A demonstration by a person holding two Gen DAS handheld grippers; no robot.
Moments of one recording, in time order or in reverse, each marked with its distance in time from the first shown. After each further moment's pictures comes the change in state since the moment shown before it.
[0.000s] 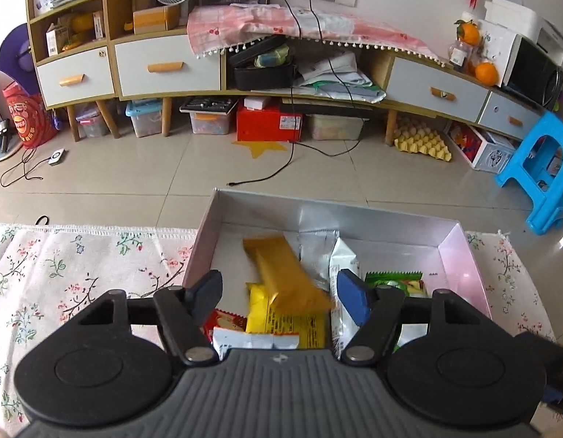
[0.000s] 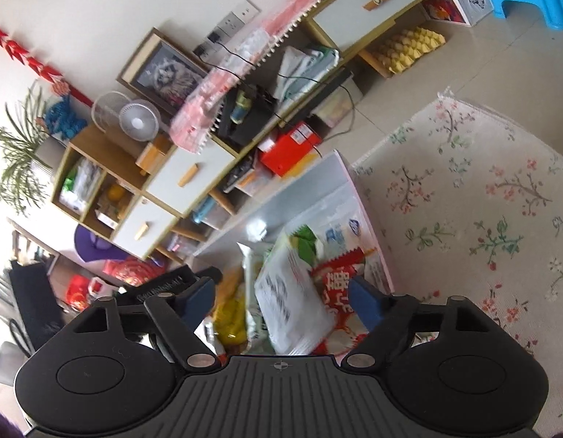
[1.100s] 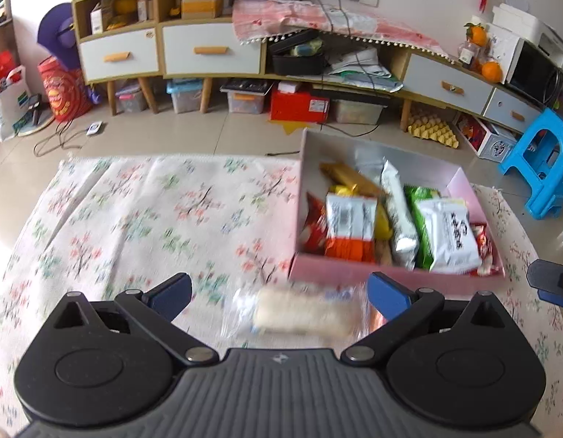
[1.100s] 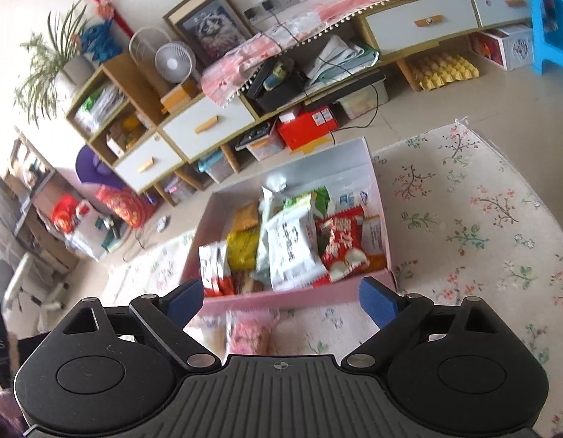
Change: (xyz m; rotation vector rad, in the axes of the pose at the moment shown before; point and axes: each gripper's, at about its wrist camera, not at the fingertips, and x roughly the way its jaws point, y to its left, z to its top) left arm -0.094 0.063 -0.071 -0.043 0.033 0.024; right arm -0.054 0.040 -0.037 -0.298 0.102 -0.079
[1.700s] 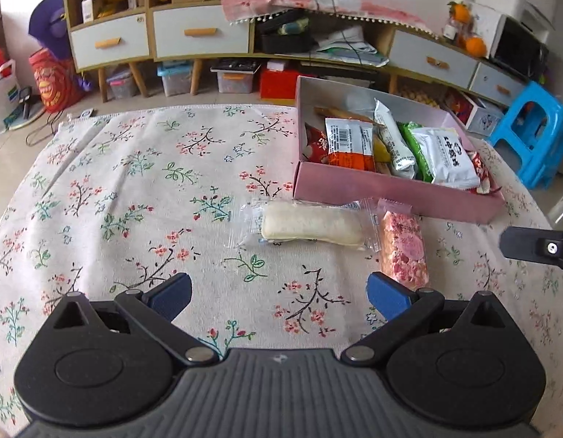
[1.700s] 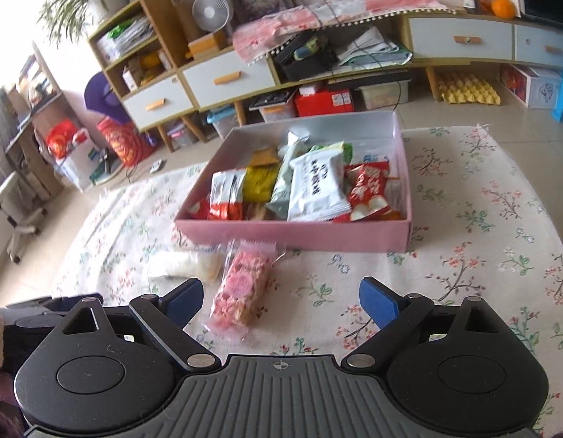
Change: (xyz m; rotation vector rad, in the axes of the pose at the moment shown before) left arm -0.001 0.013 -0.059 0.066 0.017 -0.033; right arm 0.007 0.037 -0.046 -0.222 0.071 -0.047
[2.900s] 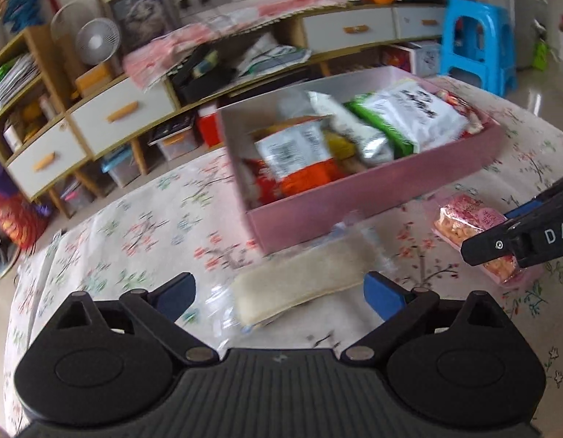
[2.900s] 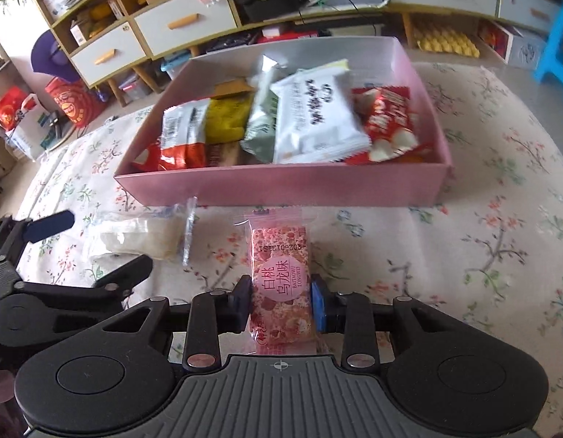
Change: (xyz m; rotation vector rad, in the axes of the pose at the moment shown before) left arm 0.047 -0.038 0.011 0.465 -0.105 -0.003; right arm 0.067 0.007 -0.006 0.058 0.181 -0.145
